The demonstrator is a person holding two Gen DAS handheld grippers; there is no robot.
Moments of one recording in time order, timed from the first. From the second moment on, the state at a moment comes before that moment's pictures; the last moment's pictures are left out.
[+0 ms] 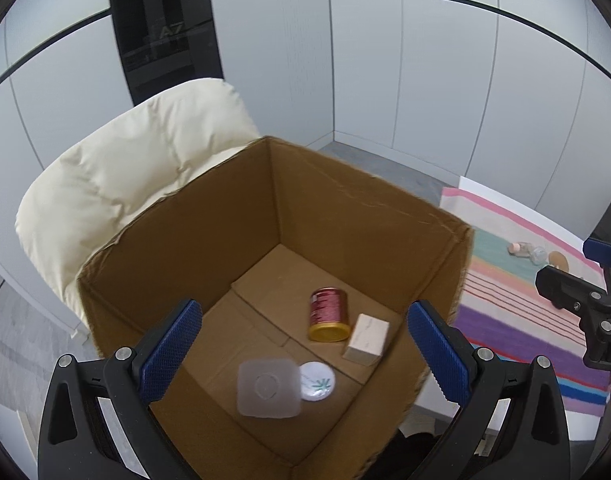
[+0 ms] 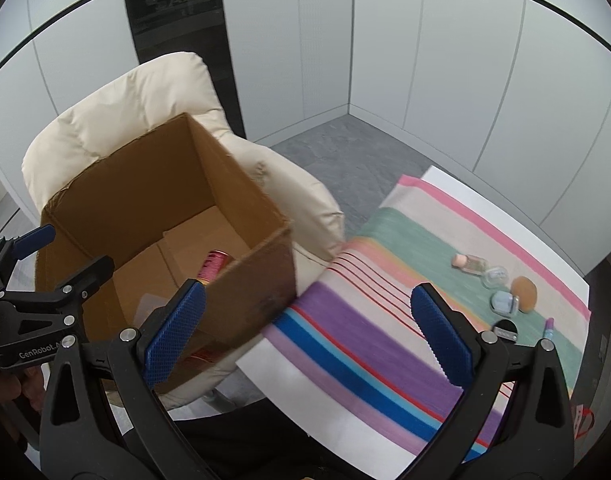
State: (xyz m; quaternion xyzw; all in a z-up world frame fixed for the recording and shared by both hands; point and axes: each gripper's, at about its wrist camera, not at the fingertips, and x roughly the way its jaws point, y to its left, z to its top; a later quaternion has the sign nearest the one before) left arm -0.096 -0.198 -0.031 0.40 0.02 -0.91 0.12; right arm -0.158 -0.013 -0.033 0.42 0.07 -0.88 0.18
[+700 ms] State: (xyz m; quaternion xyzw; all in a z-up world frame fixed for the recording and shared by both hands) left arm -0.128 -0.104 -0.031 0.40 -0.01 -0.91 0.05; right arm -0.154 0.089 -0.035 0.44 0.04 -0.89 0.11
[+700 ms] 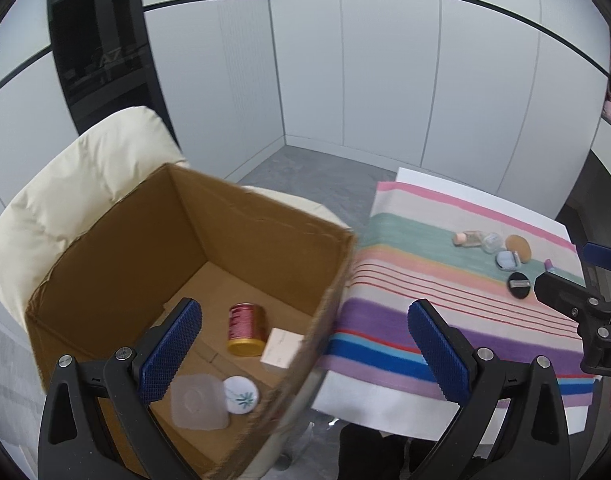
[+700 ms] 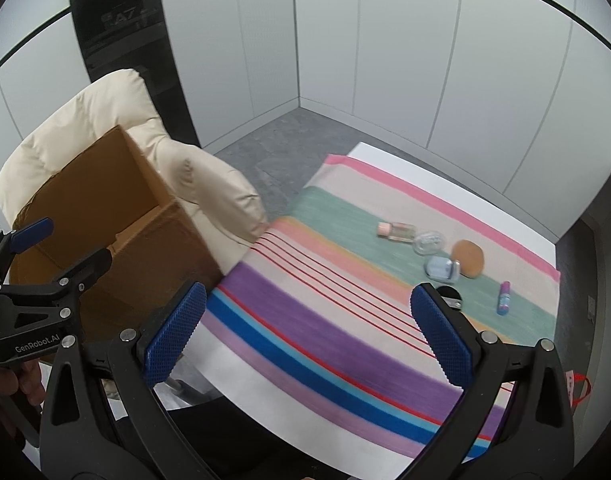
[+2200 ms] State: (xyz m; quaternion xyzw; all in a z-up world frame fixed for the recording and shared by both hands) left arm -0.147 0.077 -0.036 0.40 -0.07 -0.91 -0.08; right arm -0.108 0.279 -0.046 0.45 -0.03 -0.89 -0.04
